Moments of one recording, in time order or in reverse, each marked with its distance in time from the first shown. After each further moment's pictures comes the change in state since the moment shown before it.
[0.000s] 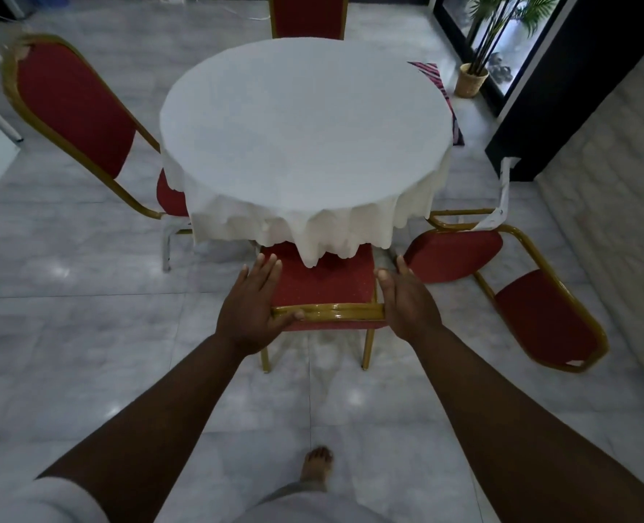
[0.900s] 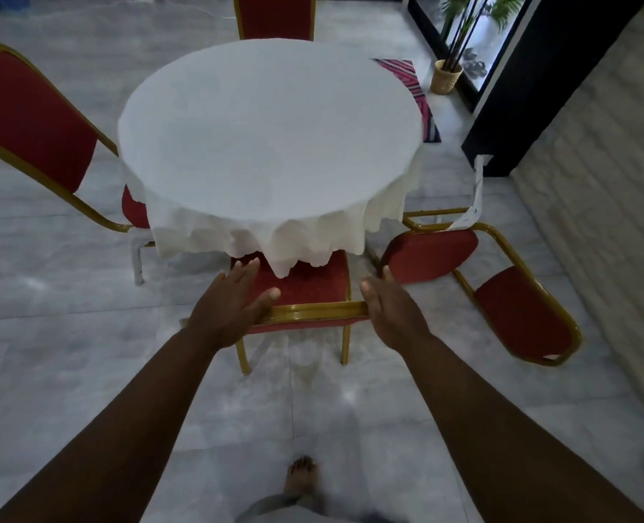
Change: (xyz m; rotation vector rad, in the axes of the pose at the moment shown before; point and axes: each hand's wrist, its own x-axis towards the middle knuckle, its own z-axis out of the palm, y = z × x) left_hand 0.061 0.027 -0.006 -0.200 -0.138 -0.119; right_hand 0.011 0.031 -0.037 0.093 -0.082 0.012
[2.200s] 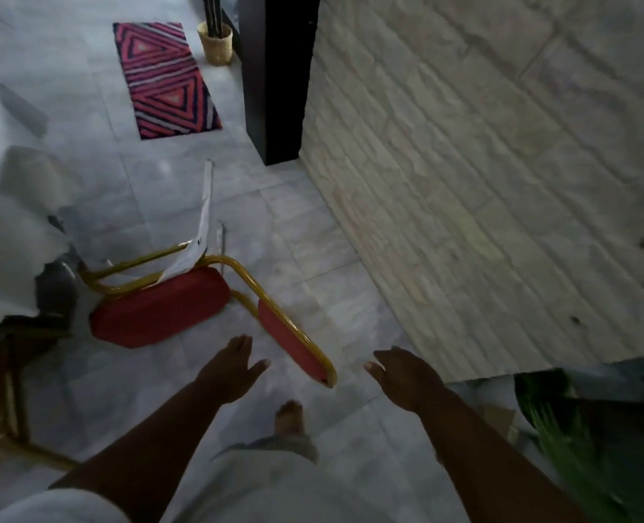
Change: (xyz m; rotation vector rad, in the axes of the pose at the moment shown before) left_hand 0.348 0.606 0.475 0.162 -0.680 0.057; right_hand -0.007 0.646 -0.507 -0.351 -0.307 0.591
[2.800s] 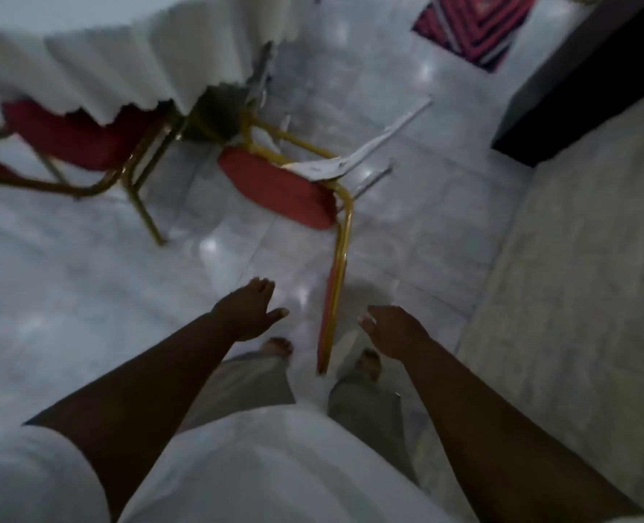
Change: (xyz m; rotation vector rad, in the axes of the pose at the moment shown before) left_hand 0.068 0.052 0.031 -0.386 0.157 -0.615; right_hand 0.290 -0.053 -0.060 -0.504 -0.460 -0.666
